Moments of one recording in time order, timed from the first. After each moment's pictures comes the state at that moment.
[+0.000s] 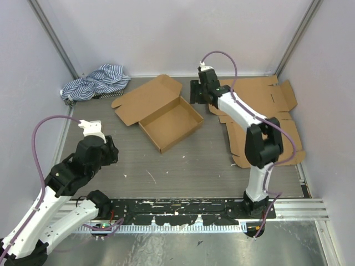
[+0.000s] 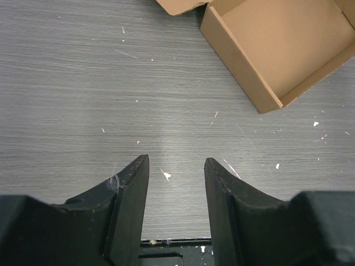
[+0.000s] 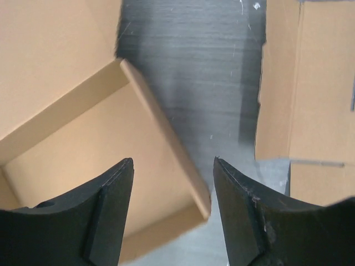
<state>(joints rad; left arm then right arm) -0.64 0.61 0.88 -0.95 -0.44 -0.50 0.44 1.85 1.56 -0.43 0.09 0.32</state>
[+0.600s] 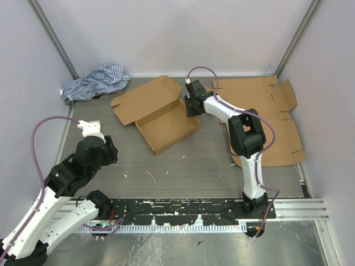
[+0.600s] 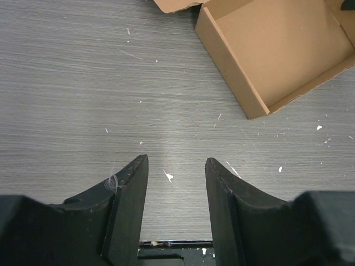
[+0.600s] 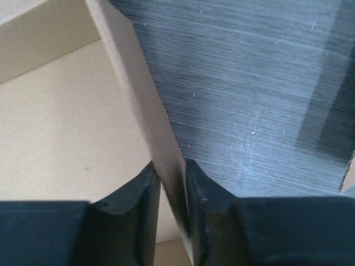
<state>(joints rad) -0.64 0.59 0.88 -0.95 -0.47 -0.51 0.47 2.15 1.69 -0.48 0.05 0.22</state>
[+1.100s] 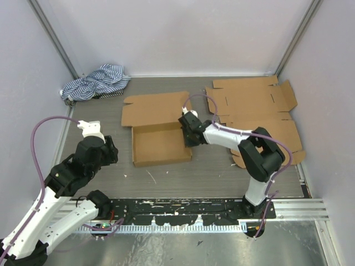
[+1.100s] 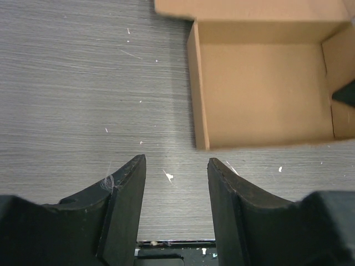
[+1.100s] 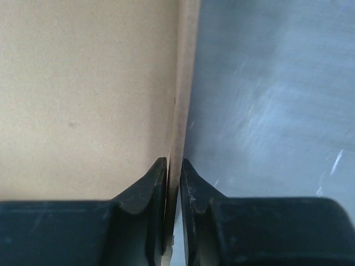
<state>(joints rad) -0.64 0.59 0.88 -0.95 -0.47 -0.51 0.67 1.81 1.16 -0.39 0.14 0.44</state>
